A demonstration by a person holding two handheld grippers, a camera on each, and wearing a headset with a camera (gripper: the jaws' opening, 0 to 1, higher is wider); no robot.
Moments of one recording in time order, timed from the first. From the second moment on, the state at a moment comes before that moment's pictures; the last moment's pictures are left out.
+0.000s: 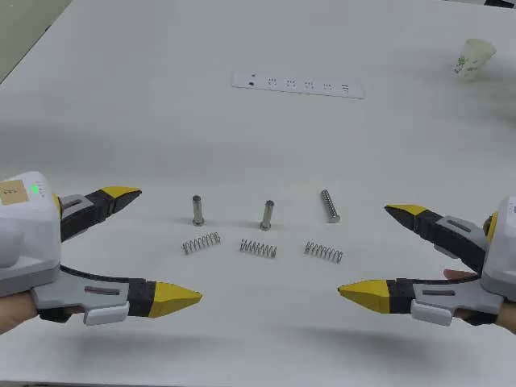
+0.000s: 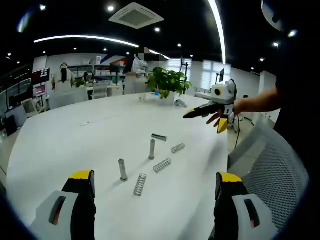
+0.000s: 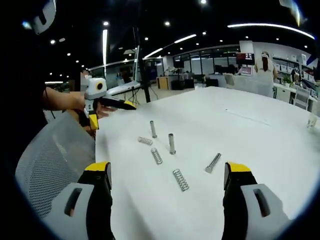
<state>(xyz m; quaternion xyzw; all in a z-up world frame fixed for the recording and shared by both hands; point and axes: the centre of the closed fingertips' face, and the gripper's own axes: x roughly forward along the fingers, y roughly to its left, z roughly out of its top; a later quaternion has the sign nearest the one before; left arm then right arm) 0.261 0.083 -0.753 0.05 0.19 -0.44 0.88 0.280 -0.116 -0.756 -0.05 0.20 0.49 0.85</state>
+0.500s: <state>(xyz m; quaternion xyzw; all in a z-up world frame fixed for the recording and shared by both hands) 0.262 0.084 -0.752 0.05 0.19 -0.44 0.88 0.276 -0.114 -0.755 -0.05 0.20 0.49 0.85</state>
